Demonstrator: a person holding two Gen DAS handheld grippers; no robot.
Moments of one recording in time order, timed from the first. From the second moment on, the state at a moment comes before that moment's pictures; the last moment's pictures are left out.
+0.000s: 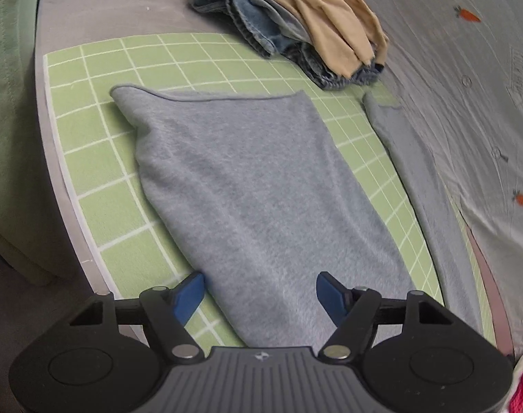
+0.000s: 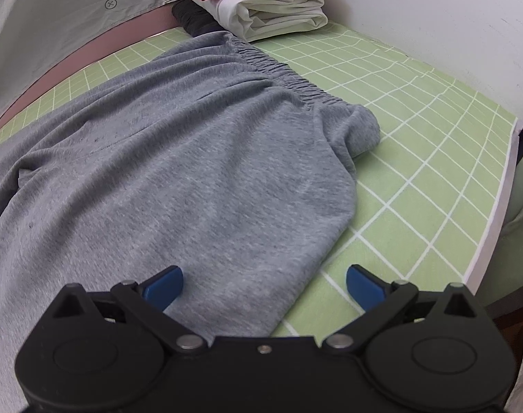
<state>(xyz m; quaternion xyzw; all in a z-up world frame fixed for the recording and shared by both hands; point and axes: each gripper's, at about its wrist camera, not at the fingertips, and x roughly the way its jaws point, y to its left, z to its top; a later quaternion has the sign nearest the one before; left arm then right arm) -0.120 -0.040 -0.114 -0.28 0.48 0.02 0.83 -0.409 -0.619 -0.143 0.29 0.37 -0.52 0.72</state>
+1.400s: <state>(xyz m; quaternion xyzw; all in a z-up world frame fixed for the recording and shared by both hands) -0.017 -0.047 -0.058 -0.29 0.41 0.09 0.86 -0.429 -0.668 -0.062 0.36 0.20 -0.59 0.70</state>
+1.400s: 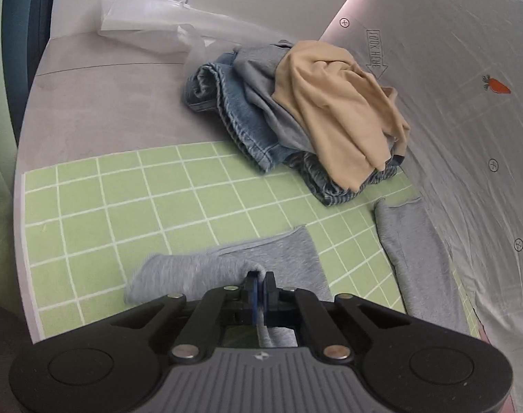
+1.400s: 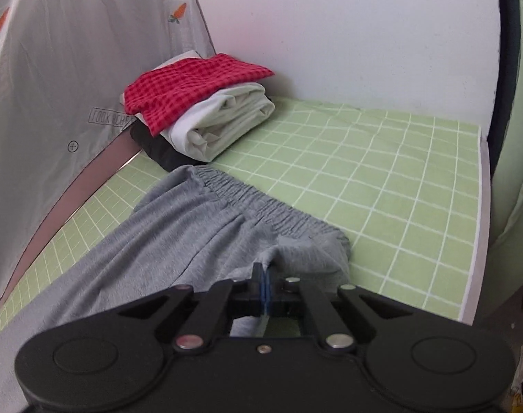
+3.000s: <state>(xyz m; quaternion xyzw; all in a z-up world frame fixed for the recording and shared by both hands) 0.144 -0.180 -0.111 -0.11 0.48 0.03 0.87 -0.295 -0.752 -0.127 0.30 0.35 -0.57 0.69</state>
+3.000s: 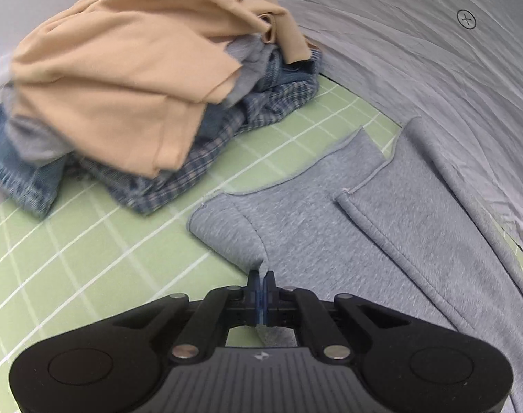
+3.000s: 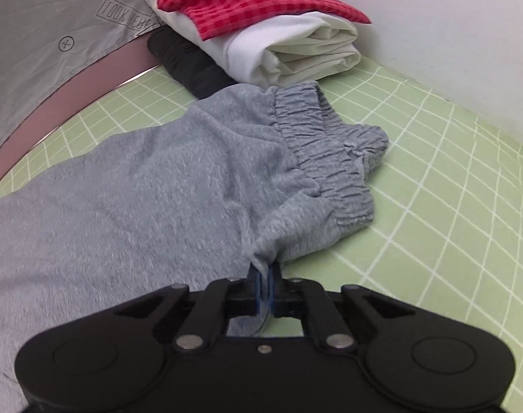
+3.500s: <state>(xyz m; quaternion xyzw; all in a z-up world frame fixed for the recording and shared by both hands) -0.055 -0.093 -0.108 -0.12 0.50 0.03 0.86 -0.392 -0.759 -0.129 0.25 0.38 -0.56 0.69</state>
